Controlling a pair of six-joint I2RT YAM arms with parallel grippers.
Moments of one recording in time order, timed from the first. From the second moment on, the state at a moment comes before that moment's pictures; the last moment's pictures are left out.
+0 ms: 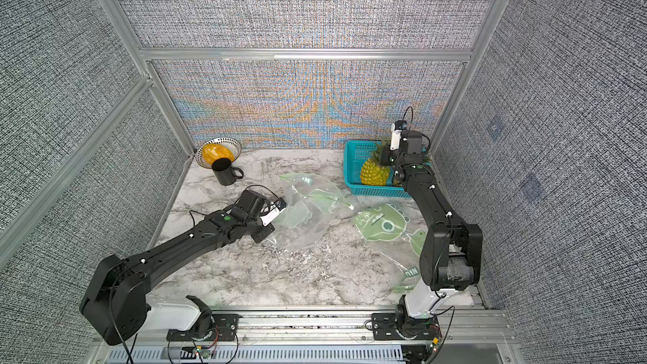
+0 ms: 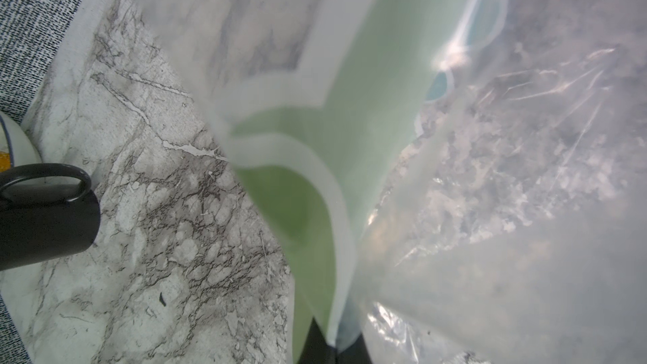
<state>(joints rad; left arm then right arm) -0.62 1.36 0.88 -0.51 -0.08 0.38 0.01 1.66 1.38 -0.17 -0.10 0.09</state>
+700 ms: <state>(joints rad) -0.62 1.37 0.88 -0.51 -0.08 0.39 0.01 1.67 1.32 -0.10 -0.06 0.08</state>
